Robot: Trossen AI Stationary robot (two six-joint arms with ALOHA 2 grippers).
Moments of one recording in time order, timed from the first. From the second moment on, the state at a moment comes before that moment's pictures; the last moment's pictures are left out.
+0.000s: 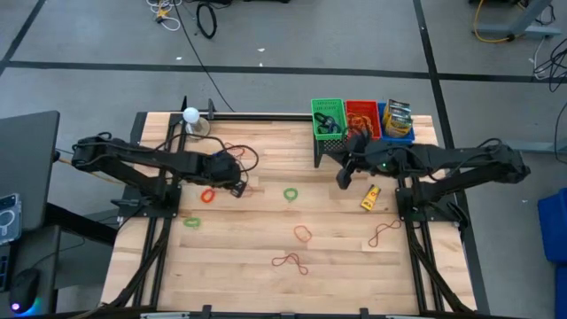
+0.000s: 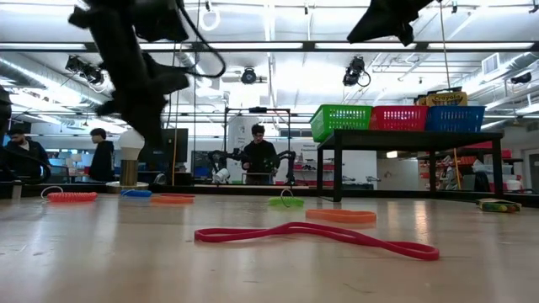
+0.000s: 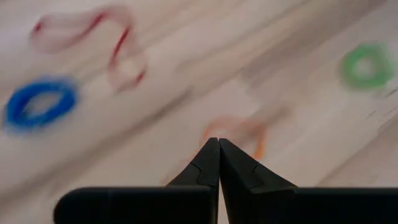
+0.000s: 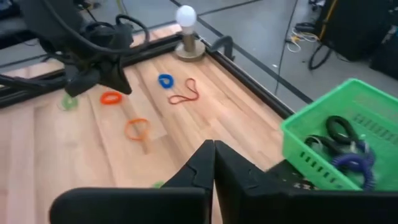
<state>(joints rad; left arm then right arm) 0.01 1.25 0.75 -0.62 -0.40 -0.90 0.02 1.06 1.00 -0.46 0.44 0.30</state>
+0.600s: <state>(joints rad) -0.17 1.41 0.80 -0.94 0.01 -1.35 0.04 1.06 0.97 -0.42 0.45 0.25</state>
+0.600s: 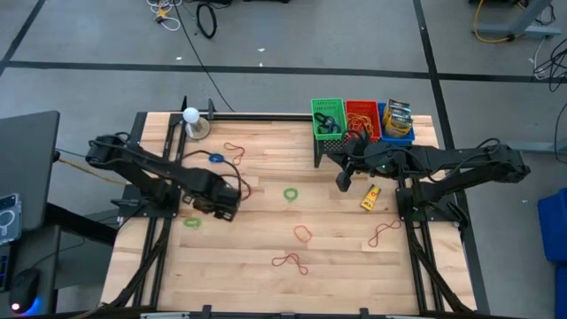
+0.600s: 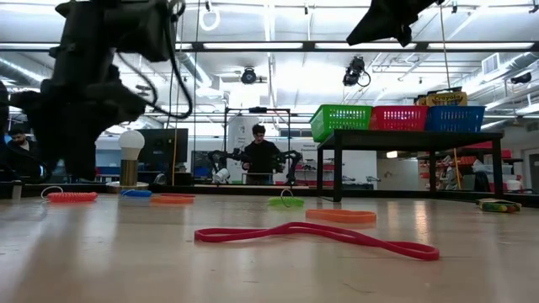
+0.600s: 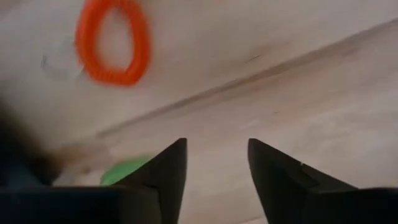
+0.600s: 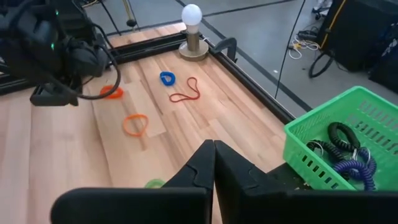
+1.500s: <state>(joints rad) -0.33 1.47 0.66 -0.94 0.11 -1.59 0.04 1.06 0.97 -0.42 0.42 0.20</state>
